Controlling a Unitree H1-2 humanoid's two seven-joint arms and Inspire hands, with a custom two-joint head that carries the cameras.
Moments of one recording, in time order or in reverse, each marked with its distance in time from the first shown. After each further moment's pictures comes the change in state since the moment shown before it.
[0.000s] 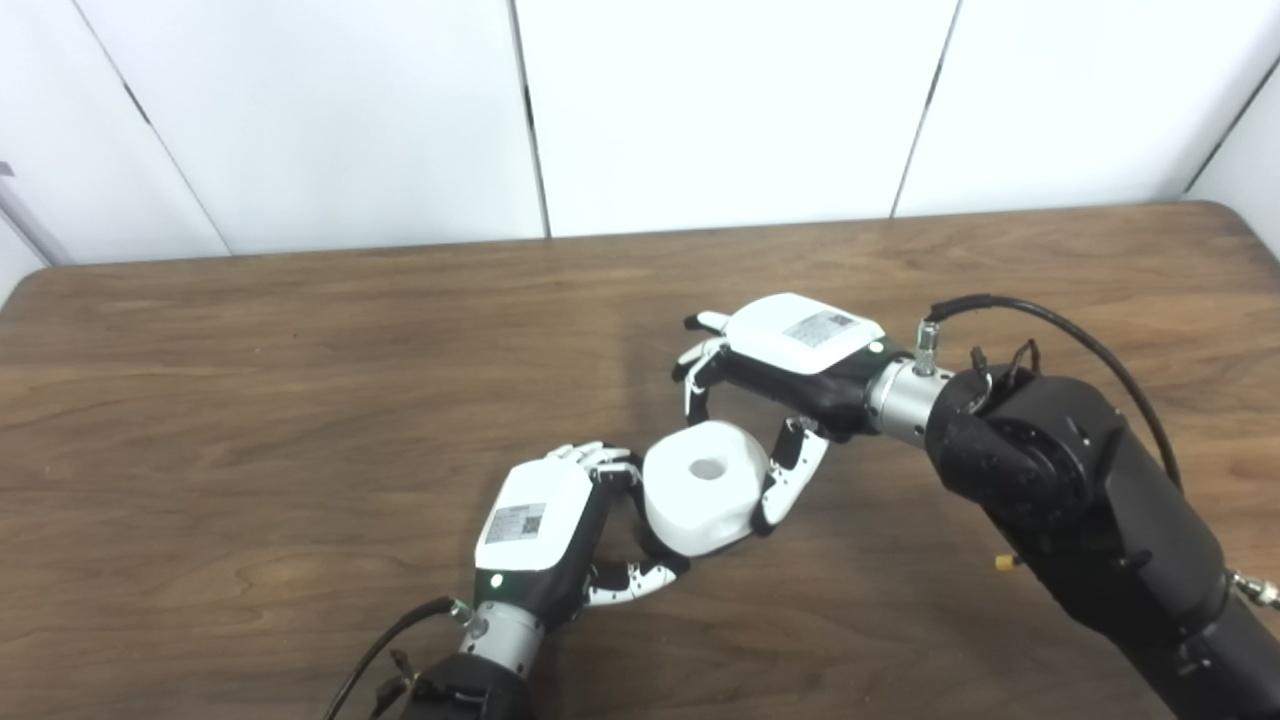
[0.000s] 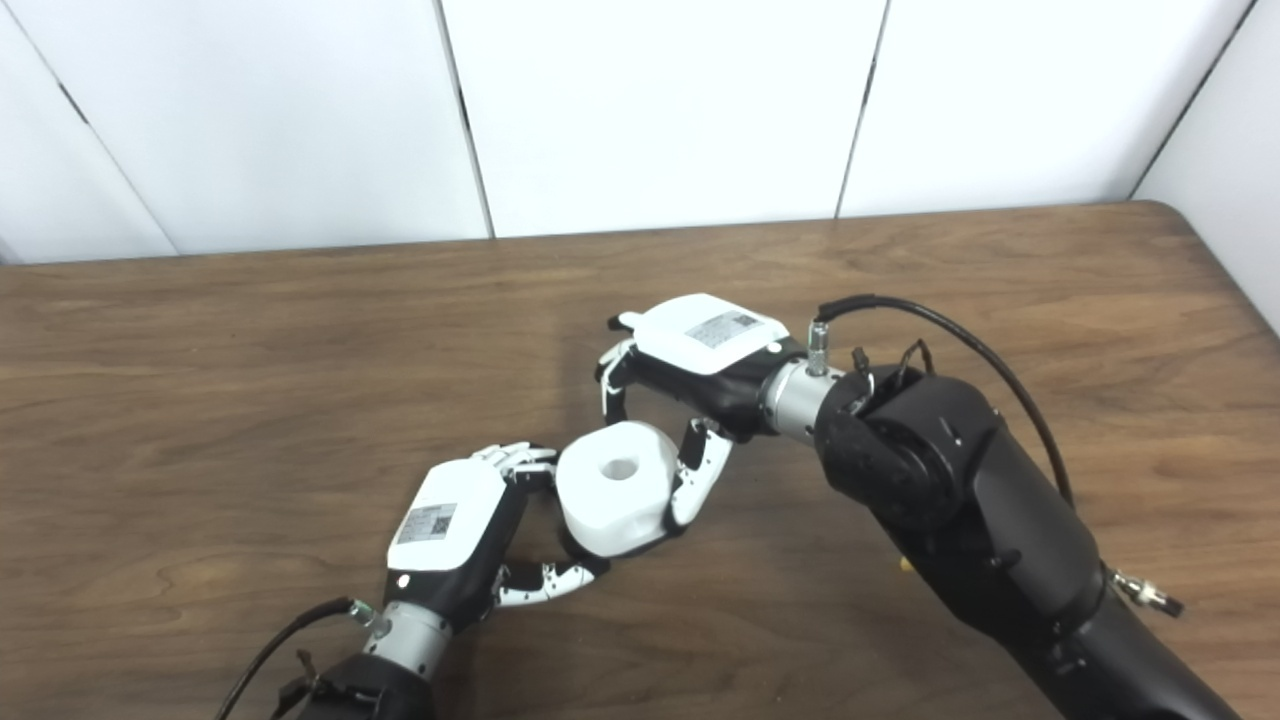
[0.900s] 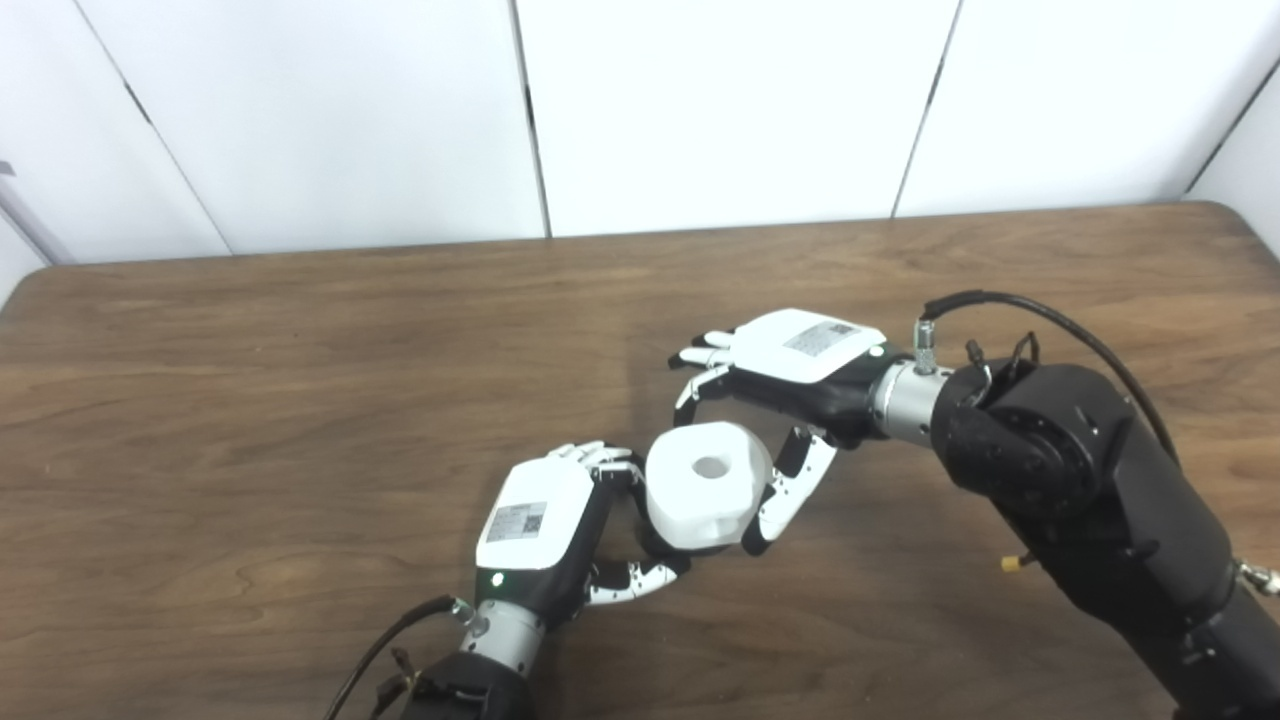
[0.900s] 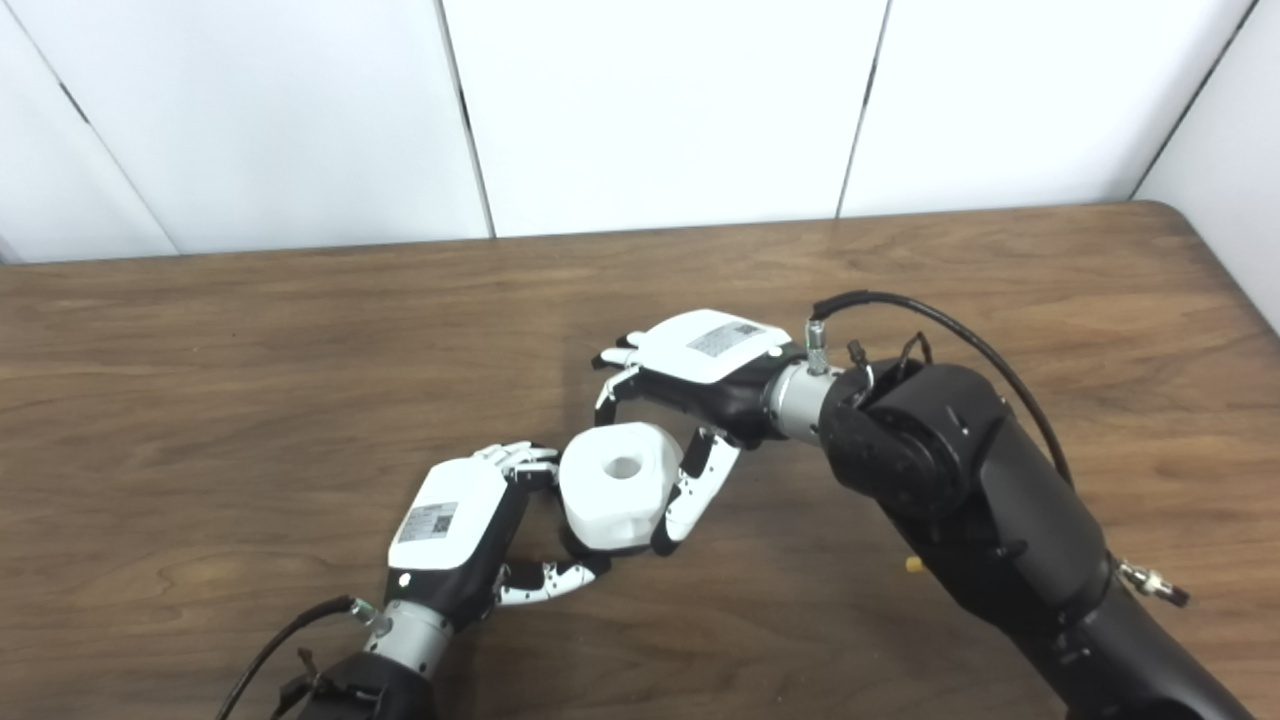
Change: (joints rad) left arm -0.005 0.000 -0.001 0.003 0.001 0.000 -0.001; right arm -0.022 -0.005 -0.021 -0.010 -0.005 -0.001 0.101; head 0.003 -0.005
